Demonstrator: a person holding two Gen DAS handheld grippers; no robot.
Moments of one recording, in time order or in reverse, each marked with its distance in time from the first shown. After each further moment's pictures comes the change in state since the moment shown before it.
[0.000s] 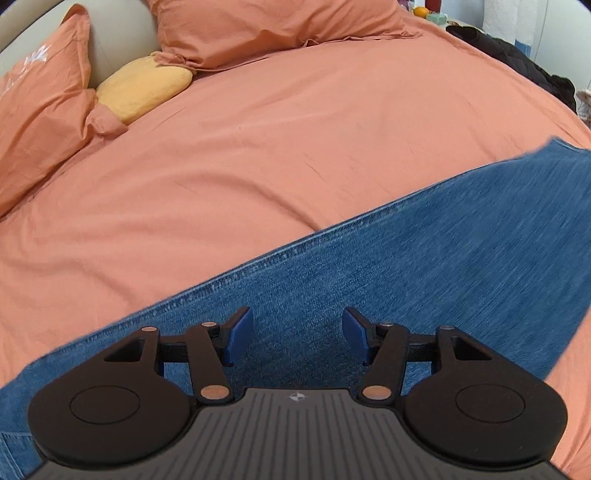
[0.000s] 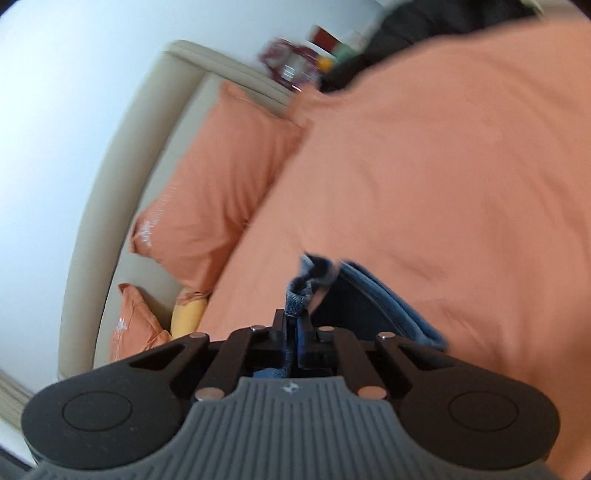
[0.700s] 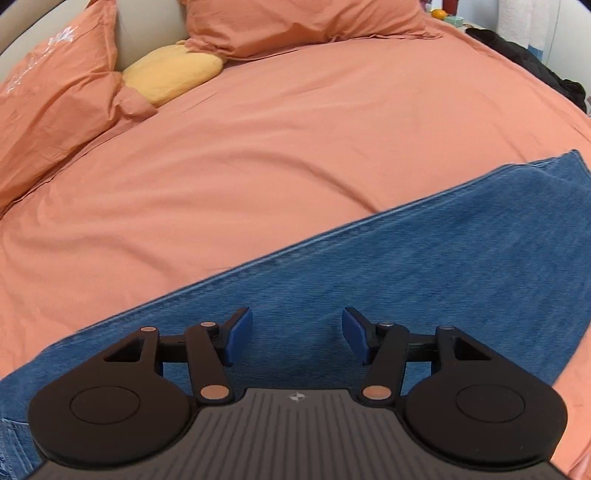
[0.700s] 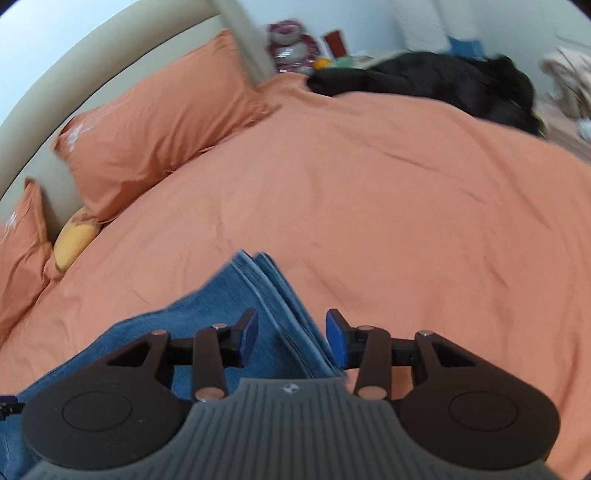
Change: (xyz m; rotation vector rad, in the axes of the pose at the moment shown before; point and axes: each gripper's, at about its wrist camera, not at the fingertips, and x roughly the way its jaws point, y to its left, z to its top) left arm 0.003 0.047 -0.021 -0.016 0.000 0.037; right arm 0.039 0.028 -0.002 -0.409 0.083 -0.346
